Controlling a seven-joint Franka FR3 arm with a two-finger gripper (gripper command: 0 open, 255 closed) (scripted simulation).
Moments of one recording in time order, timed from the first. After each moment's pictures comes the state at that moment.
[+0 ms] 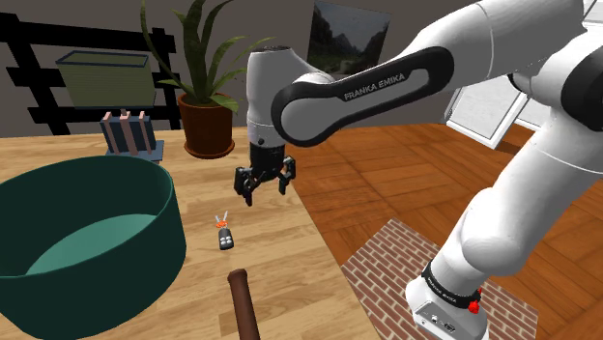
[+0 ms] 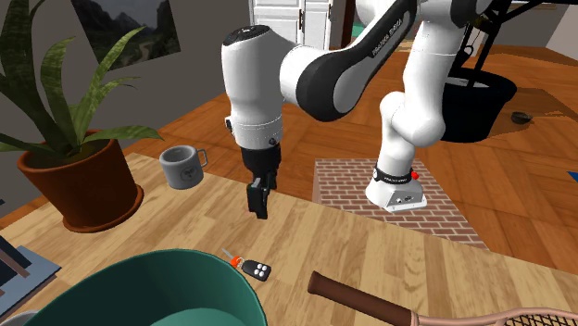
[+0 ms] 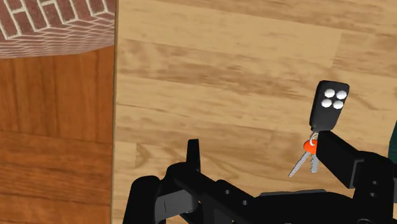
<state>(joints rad) 0.12 -0.05 0.49 -2.13 0.06 2.05 0.75</state>
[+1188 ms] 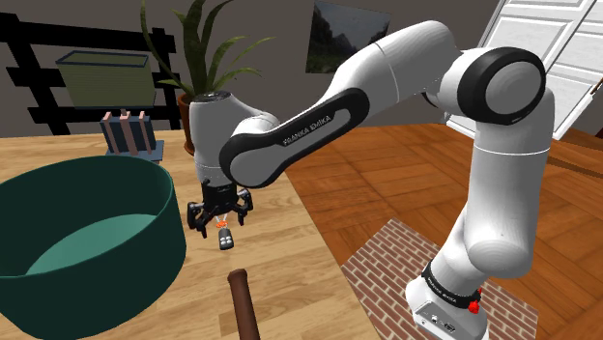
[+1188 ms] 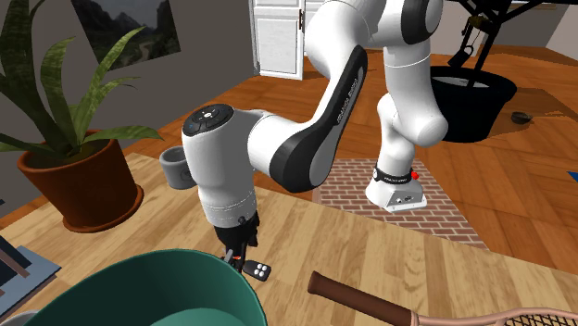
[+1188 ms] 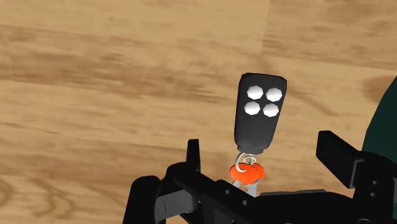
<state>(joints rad) 0.24 0.36 0.50 -1.88 -0.16 2.16 1.00</state>
